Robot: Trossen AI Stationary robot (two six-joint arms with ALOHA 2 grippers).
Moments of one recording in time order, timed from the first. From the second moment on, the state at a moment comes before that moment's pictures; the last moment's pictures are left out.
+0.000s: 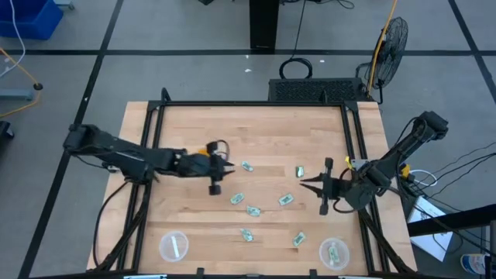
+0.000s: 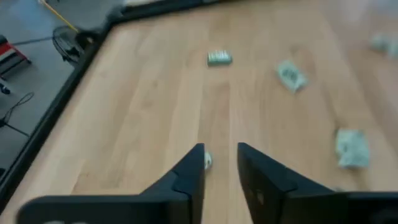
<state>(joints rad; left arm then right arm) -0.15 1.31 0.75 -0.02 -0.30 0.06 0.70 0.93 0.57 -0.17 0.86 0.14</state>
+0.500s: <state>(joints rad) -0.05 1.79 0.94 0.00 -0.26 0.13 0.61 0.87 0.53 -0.17 0.86 0.15</state>
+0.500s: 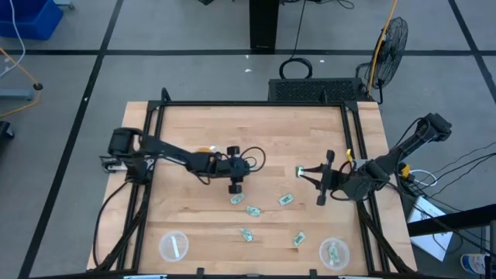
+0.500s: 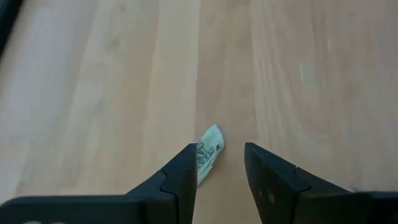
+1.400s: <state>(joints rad) 0.00 1.89 0.95 0.05 -0.26 0.16 0.61 0.87 0.53 -0.17 0.86 0.14</state>
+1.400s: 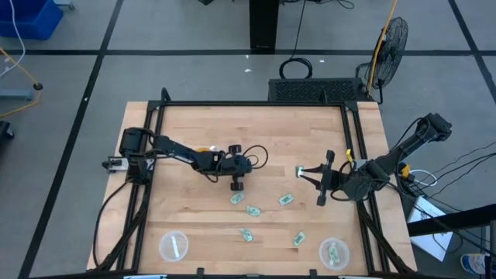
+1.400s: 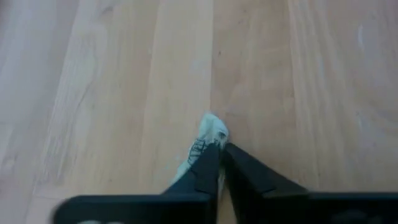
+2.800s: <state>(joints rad) -1.03 1.52 1.02 -0.70 -0.07 -1.45 0.61 0.87 0.53 -0.17 0.86 0.08</state>
